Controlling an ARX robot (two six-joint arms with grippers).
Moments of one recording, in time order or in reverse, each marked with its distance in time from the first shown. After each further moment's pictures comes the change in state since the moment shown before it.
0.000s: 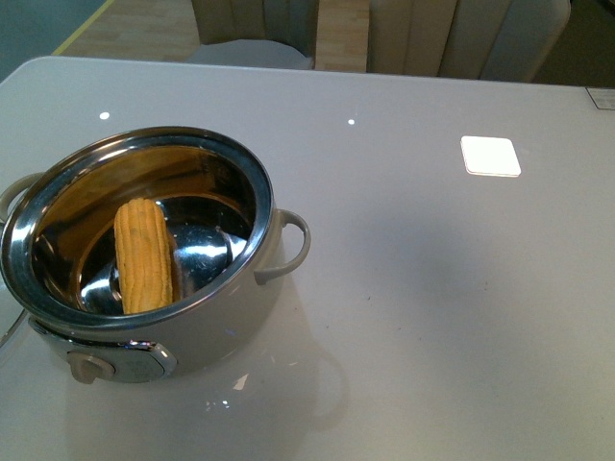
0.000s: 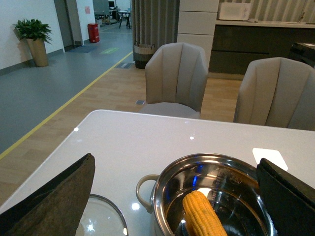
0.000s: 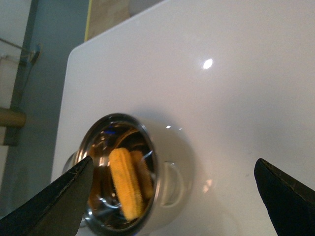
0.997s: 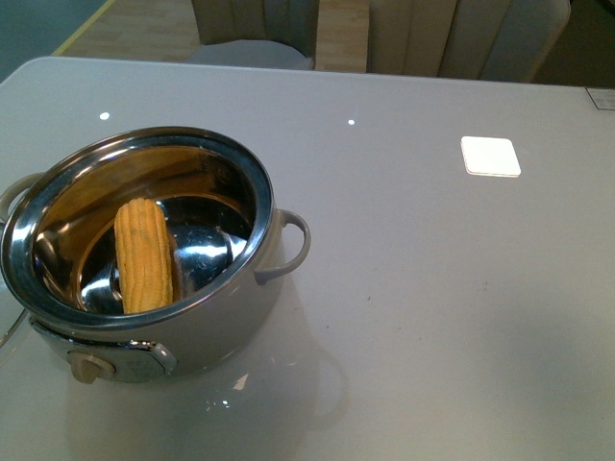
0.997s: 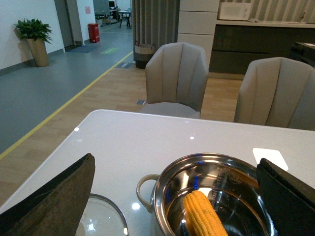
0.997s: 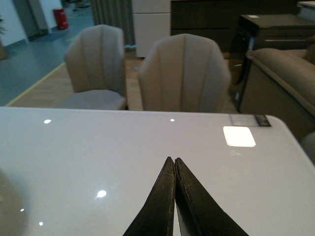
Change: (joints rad) left arm 0.000 0.000 0.000 0.000 0.000 0.000; right arm -0.317 -0.582 -0.602 0.492 0.022 -0.515
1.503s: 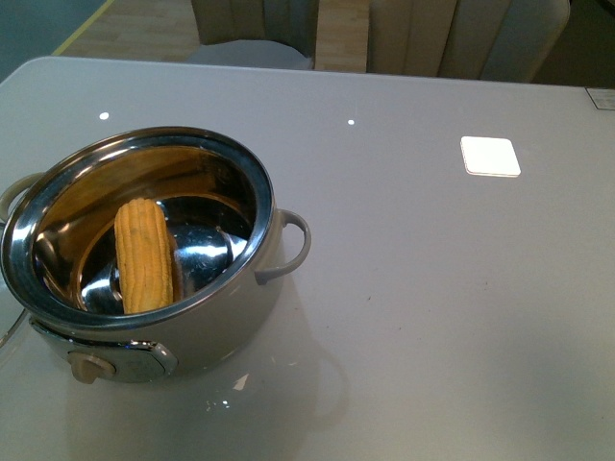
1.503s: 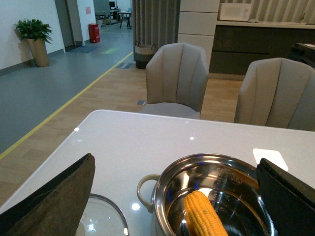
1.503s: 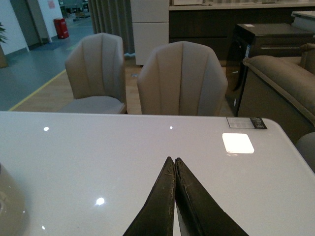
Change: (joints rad) left arm 0.000 0.000 0.000 0.000 0.000 0.000; right arm -0.005 -0.272 -0.055 -0.187 -0.008 0.000
